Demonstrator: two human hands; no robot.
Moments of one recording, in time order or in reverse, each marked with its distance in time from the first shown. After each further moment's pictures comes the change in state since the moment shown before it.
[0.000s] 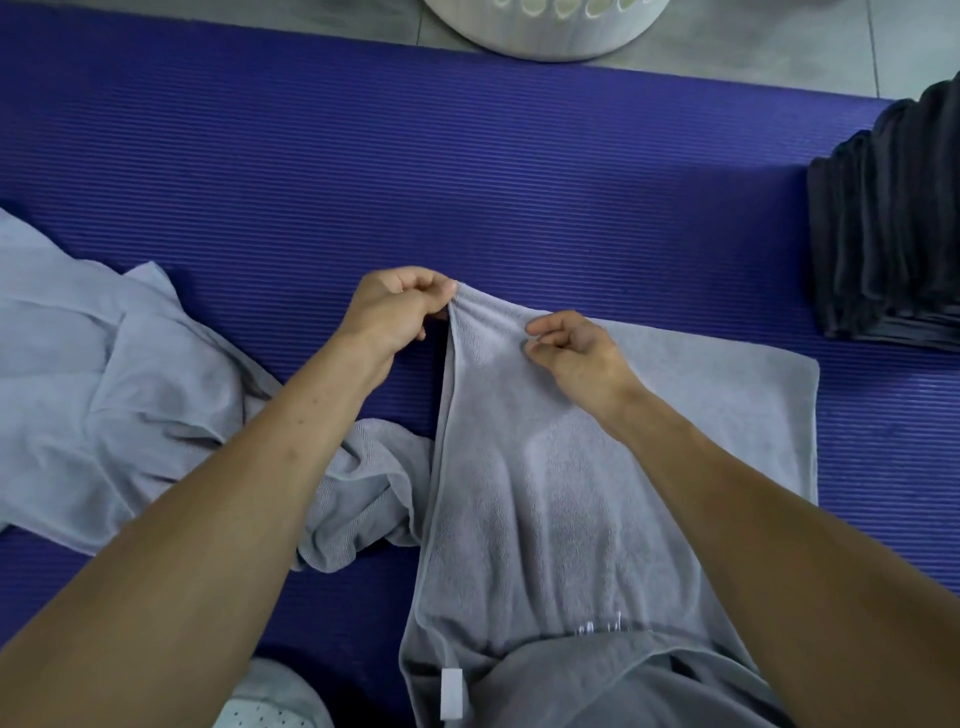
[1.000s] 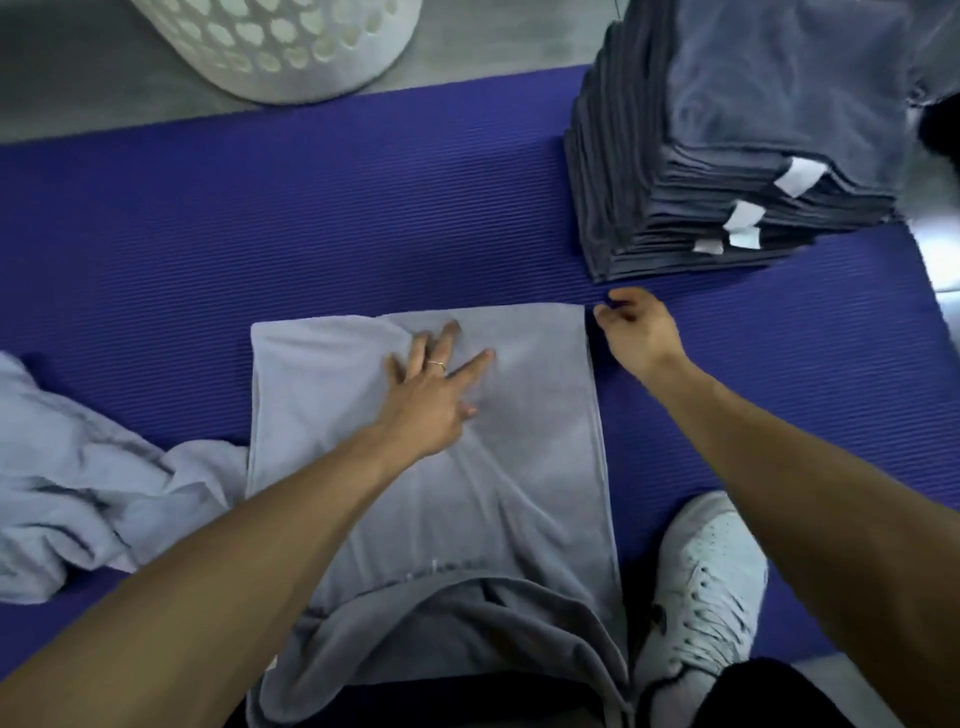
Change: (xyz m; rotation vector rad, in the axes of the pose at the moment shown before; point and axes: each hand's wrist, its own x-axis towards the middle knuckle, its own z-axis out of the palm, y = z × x) left_hand -0.085 -0.011 0.229 1.446 -0.378 0.401; right_hand -0.031 0.119 -0.252 -0.044 0.406 0.094
